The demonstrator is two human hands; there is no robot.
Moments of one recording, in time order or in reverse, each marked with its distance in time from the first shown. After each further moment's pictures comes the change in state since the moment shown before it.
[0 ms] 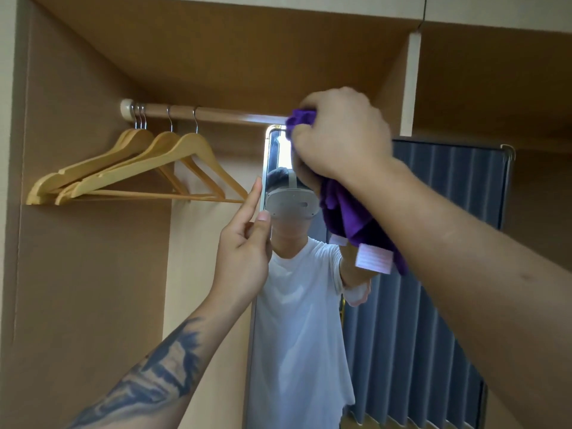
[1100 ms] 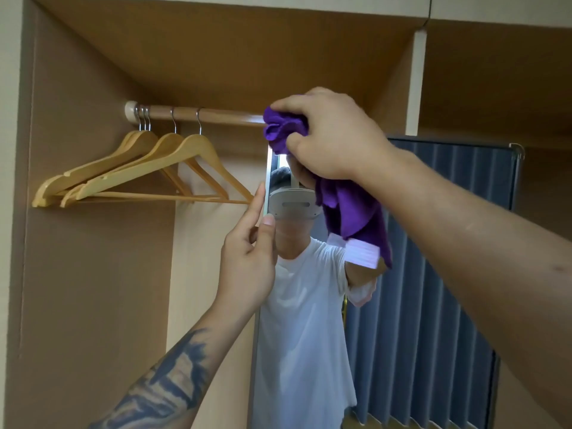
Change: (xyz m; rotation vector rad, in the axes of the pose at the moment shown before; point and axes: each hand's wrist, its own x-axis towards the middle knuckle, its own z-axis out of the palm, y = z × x) left_hand -0.002 -0.011 0.000 -0.006 -0.009 0.024; right_hand 0.007 0.000 0.000 0.073 -0.166 -0.216
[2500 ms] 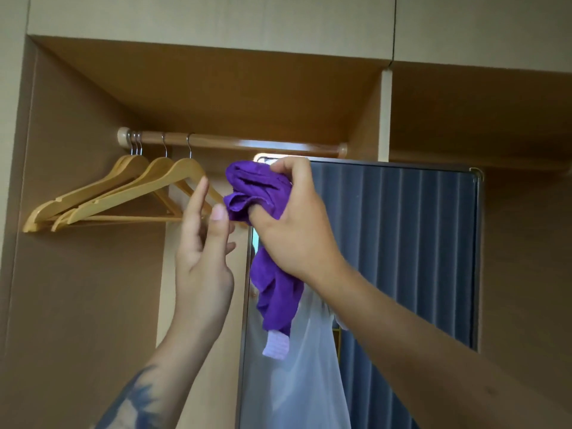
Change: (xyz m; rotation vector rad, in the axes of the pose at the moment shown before) left_hand -0.021 0.075 -0.003 -0.076 0.209 0.147; right_hand -0.074 -0.032 0.049 0.746 0.229 0.163
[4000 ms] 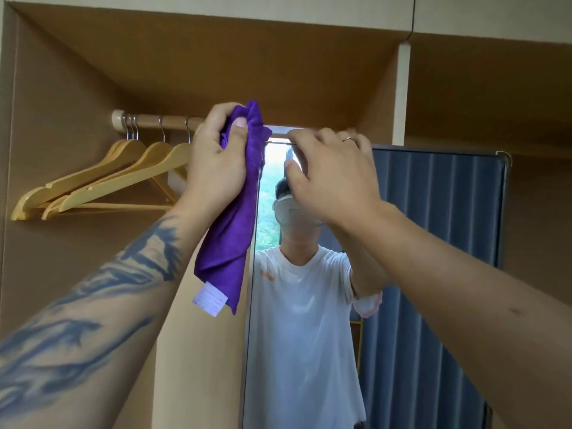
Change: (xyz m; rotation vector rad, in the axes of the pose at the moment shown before) left_hand 0.128 -0.011 0.025 0.462 -0.150 0.378; right_hand 0.054 0.021 -0.032 -1.038 -0.068 -0.124
